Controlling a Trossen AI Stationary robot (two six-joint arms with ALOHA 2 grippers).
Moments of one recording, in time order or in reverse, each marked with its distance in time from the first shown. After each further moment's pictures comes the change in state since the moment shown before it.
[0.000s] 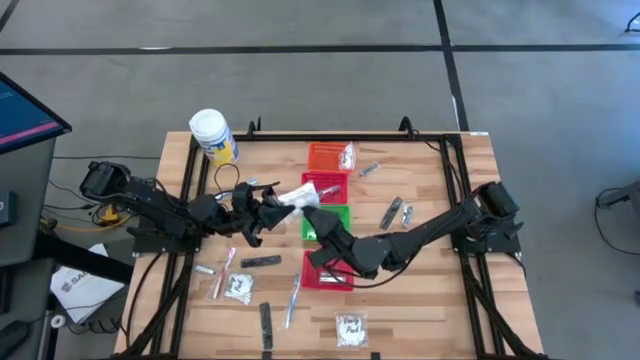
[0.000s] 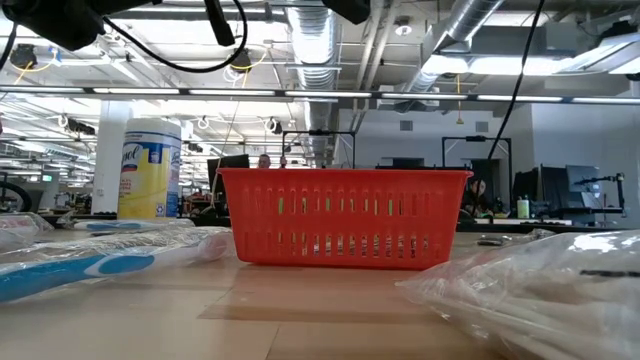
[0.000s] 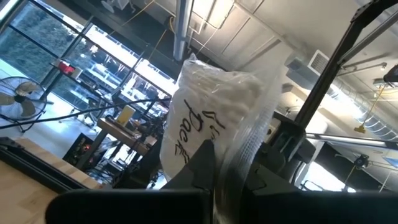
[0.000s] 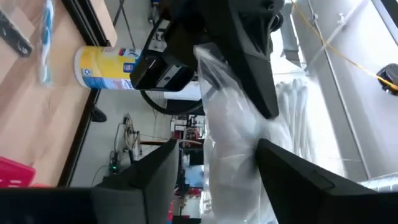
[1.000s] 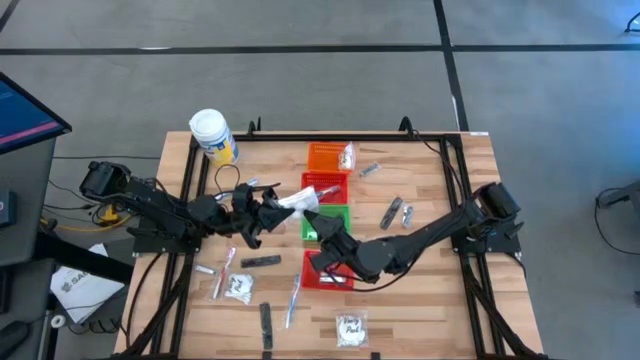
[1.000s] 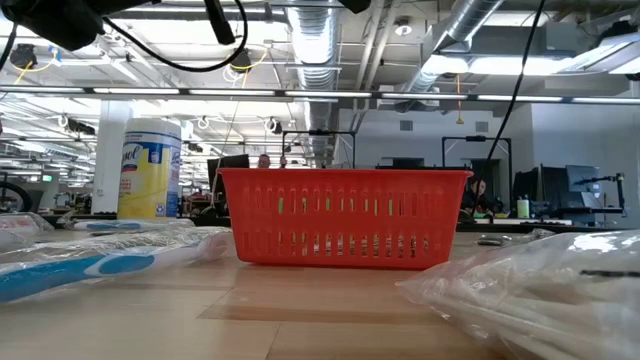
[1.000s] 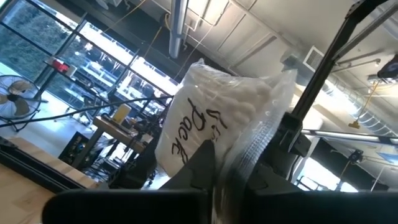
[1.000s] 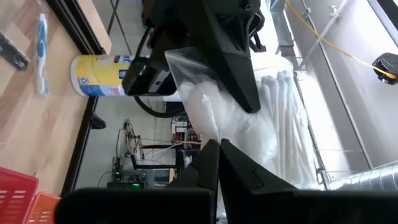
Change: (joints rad) left arm -0.001 0.000 -0.001 0.001 0.017 0.008; right arm 0.032 0.000 0.000 0.046 0.019 0.013
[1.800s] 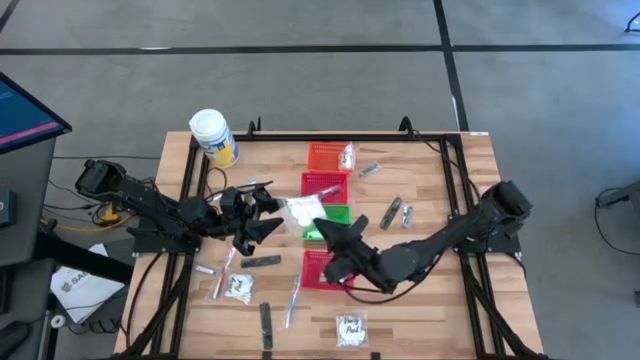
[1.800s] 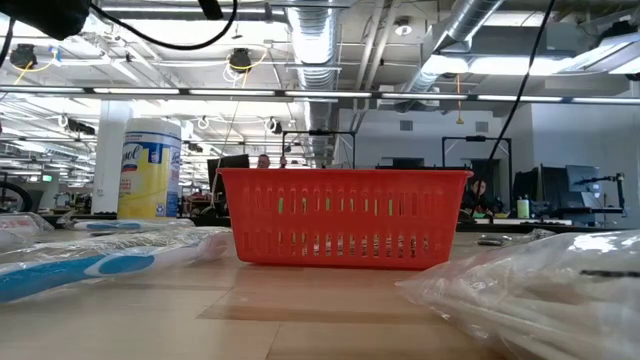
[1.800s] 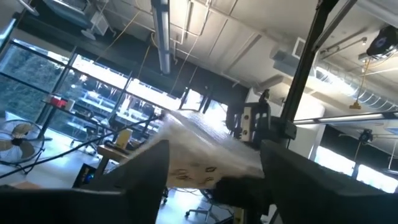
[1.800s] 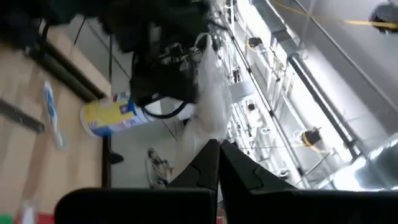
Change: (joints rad) left arm -0.057 -0.069 -0.002 0.002 -0.029 0.220; right arm 0.093 -0.083 0.000 0.003 0.036 0.238
